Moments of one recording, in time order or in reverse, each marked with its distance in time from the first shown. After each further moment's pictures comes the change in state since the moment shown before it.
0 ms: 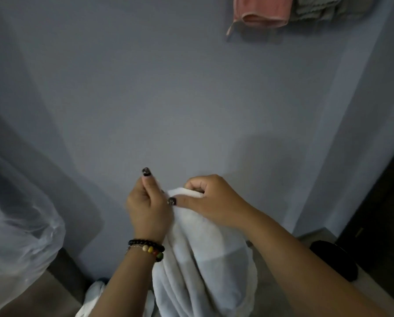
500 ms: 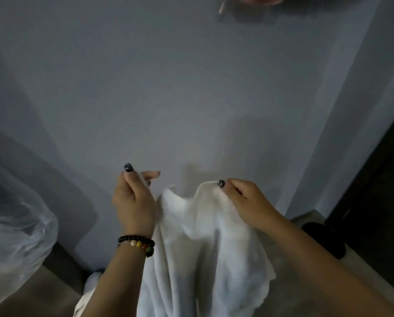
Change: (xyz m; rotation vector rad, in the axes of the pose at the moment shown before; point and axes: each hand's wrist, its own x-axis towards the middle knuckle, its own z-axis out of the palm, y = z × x) left_hand 0.007 -0.029 -0.006 -0.091 -0.008 -0.095; right_hand -0.034 0.077 -0.017 -0.044 0.255 0.155
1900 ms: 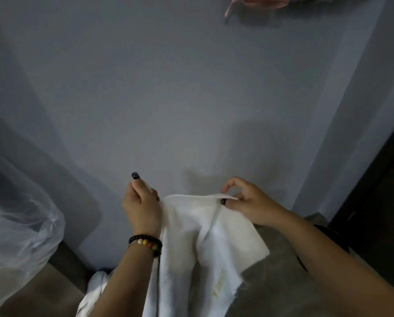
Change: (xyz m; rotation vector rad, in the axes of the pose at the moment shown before) left_hand -0.008 -0.013 0.001 -0.102 0.057 -0.211; right_hand 0.000 -0.003 -0.009 0.093 -0.276 0.224
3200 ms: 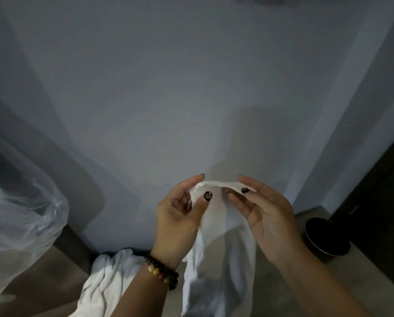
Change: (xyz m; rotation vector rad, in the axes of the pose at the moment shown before) left_hand -0.059 0.022 -0.017 -0.249 -0.597 -0.151; right_hand -0.047 -0.028 0.047 1.143 0.428 0.010
